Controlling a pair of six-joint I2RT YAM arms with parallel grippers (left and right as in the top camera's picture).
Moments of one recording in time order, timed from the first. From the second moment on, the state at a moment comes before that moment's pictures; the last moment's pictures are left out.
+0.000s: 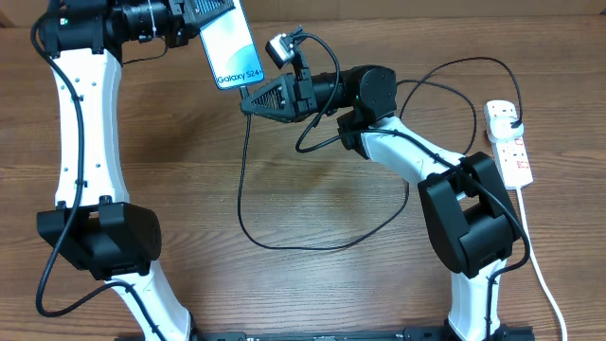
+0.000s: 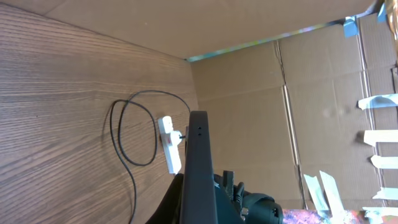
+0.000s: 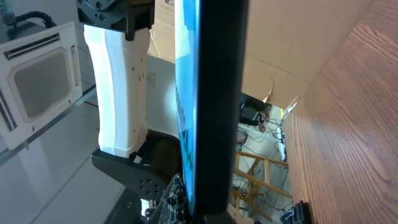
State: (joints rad) left arm 0.09 2.04 2.23 -0.88 1.17 -0.59; right arm 0.48 2.10 1.44 1.32 -1.27 1.82
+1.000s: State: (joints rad) left arm 0.09 2.05 2.23 -0.91 1.17 -0.48; right arm 0.48 2.10 1.44 1.21 -1.30 1.77
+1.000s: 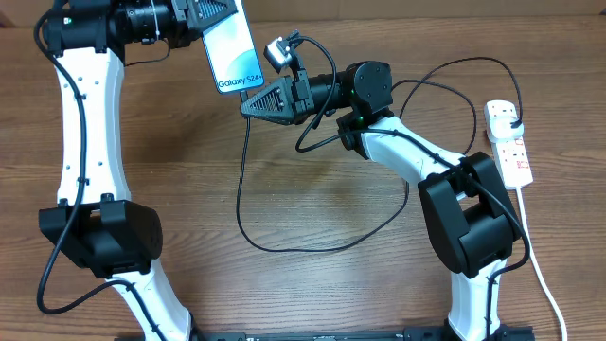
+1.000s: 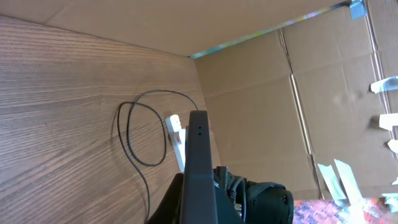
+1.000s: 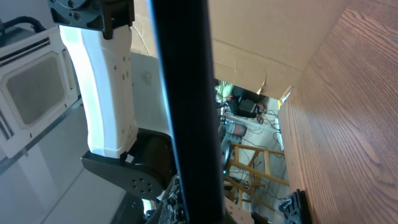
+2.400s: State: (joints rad) left arm 0.21 2.05 2.23 -1.09 1.11 -0.41; right arm 0.35 2.10 1.44 0.70 -1.16 1.59
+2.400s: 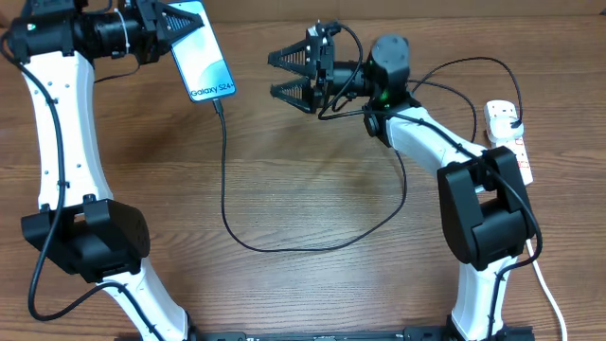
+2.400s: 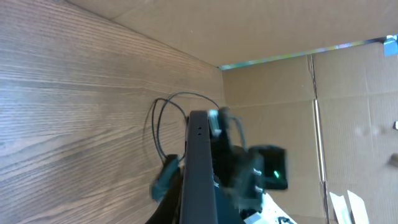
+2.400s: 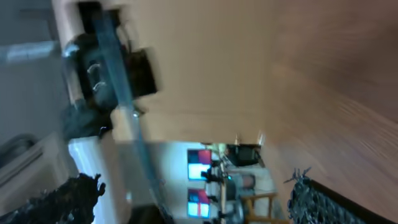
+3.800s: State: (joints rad) left arm -0.18 2.05 2.20 -1.29 0.50 -0.26; right arm 0.29 1.52 1.44 -0.99 -0.04 0.86
